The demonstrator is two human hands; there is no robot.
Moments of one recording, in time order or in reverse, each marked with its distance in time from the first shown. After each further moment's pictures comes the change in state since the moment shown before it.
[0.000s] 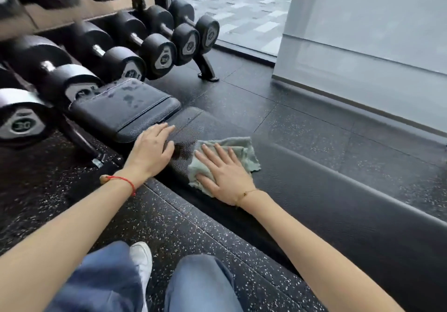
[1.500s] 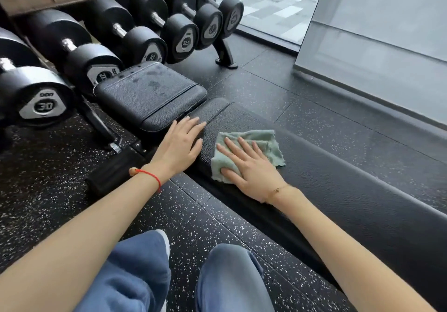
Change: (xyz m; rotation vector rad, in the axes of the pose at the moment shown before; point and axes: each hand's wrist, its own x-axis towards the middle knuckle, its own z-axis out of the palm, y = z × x) left_hand 0.001 -0.024 0.017 -0.037 -0.040 0.131; right_hand 0.018 -0.010 -0.003 0.023 -0.027 -0.023
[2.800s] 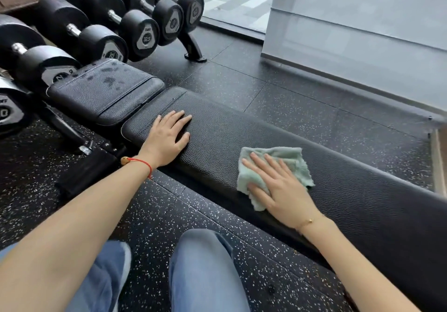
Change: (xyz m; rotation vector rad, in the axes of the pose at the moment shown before) left_hand 0.010 0.058 0.037 -0.015 -0.019 0.056; right_hand -0.175 0.049 -0.020 0.094 0.065 0.209
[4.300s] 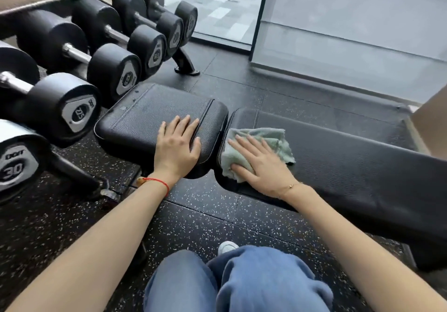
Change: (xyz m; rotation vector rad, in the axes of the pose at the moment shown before) left_hand 0.034 -0.232 -0.047 -0.003 0.174 0.105; right_hand 0.246 -0.207 0.083 -0.122 0.057 0.150
